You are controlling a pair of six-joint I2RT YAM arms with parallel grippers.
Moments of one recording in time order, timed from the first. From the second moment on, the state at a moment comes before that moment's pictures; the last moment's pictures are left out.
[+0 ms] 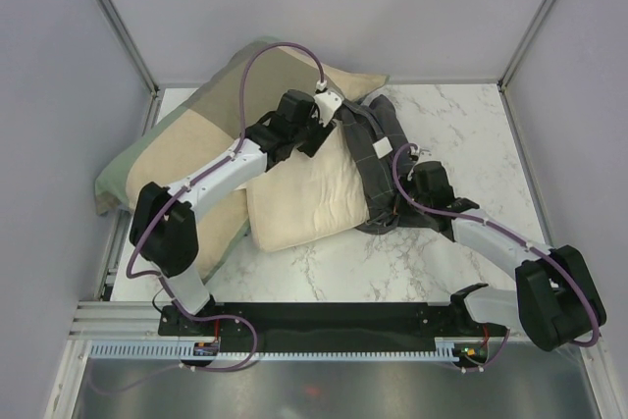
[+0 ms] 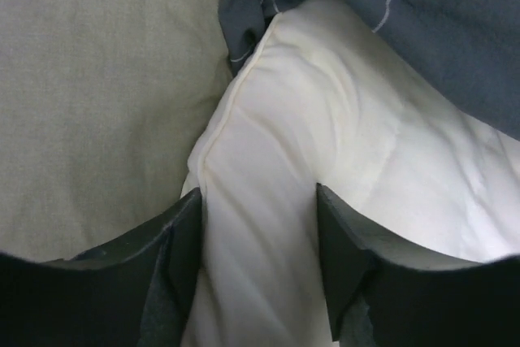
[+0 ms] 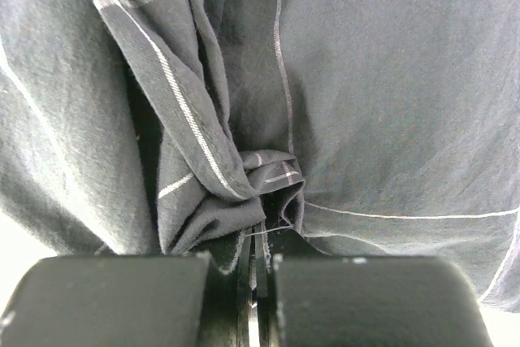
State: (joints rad) left arm -0.62 1.72 1.44 -0.34 -0.12 0.24; right arm 0.38 1.25 0.58 -0.06 -0.06 0.47
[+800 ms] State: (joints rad) left arm -0.65 1.53 1.39 -0.50 0.17 0.27; right arm 0.40 1.06 0.84 -0.36 -0.05 0.40
